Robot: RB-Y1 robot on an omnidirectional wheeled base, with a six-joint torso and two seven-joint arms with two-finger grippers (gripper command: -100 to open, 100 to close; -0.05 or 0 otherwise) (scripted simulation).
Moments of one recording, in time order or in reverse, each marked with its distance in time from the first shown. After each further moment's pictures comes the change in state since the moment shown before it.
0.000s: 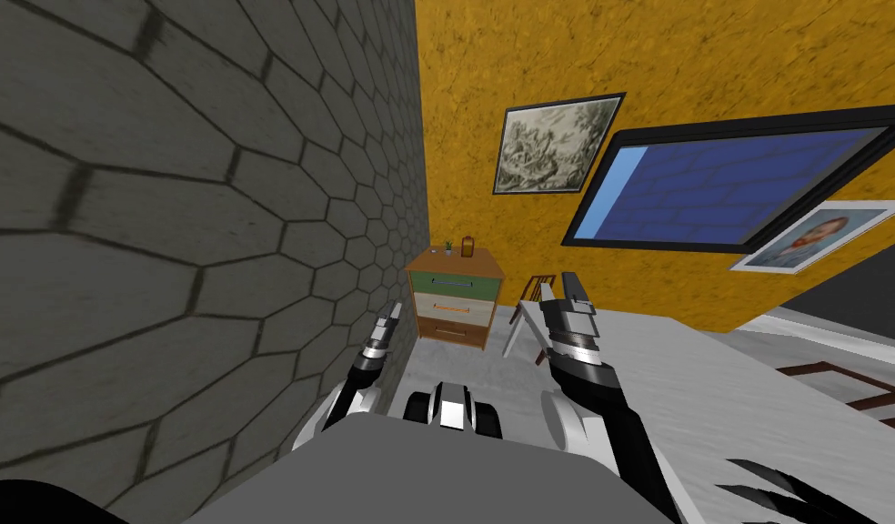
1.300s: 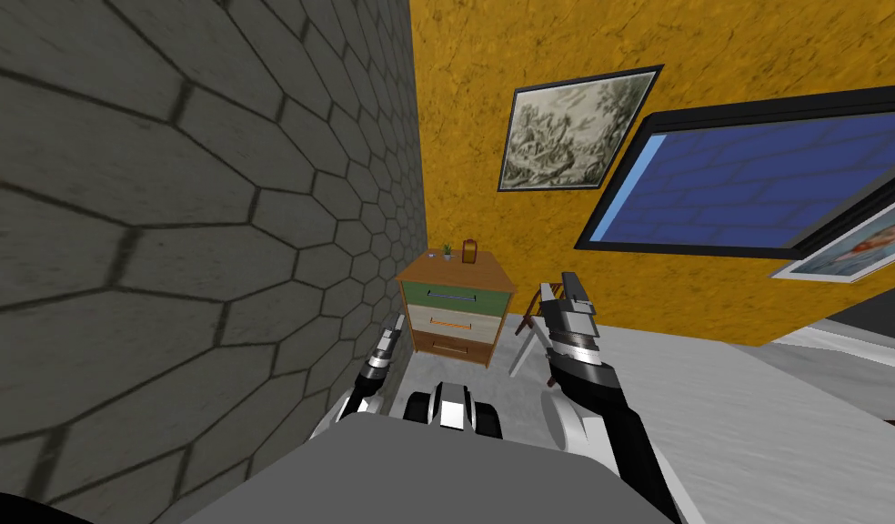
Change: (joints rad) left arm -0.103 0.003 -0.008 0.361 -0.010 -0.192 -0.003; right arm 0.000 0.000 0.000 0.000 0.000 0.000 0.000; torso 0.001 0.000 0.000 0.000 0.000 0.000
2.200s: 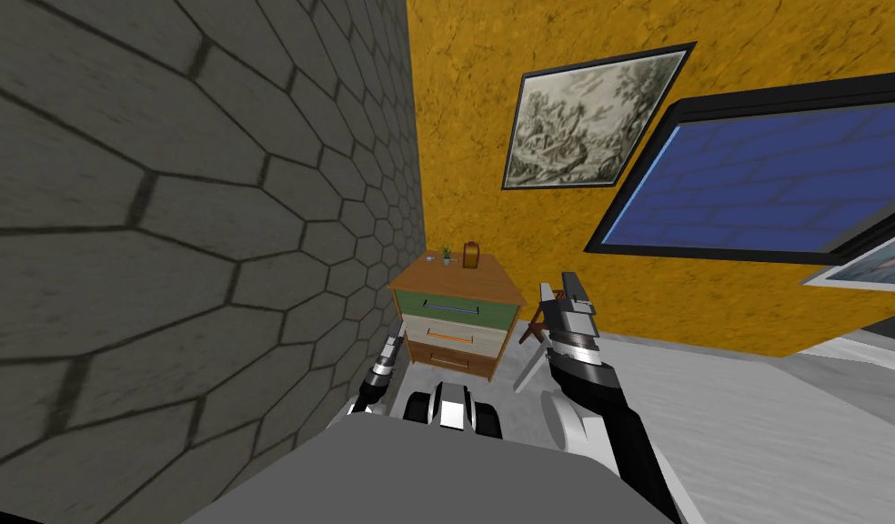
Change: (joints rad) left arm -0.071 -0.025 -0.008 0.234 -0.009 -0.129 -0.006; right arm 0.000 0.000 0.000 0.000 0.000 0.000 0.000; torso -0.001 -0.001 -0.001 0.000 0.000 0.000
